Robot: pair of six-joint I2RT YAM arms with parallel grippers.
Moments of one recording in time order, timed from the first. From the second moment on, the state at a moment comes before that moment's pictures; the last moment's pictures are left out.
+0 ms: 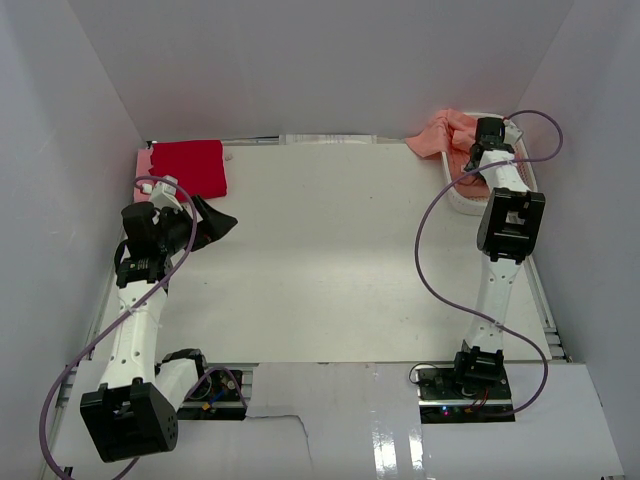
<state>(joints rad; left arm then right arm) 0.16 0.96 0.78 -0.27 0.59 -0.46 -0.12 2.42 2.09 -0.53 0.41 0.40</state>
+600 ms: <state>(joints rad) 0.16 0.96 0.78 -0.27 0.59 -0.46 0.00 2.19 2.12 -0.52 0.27 0.29</state>
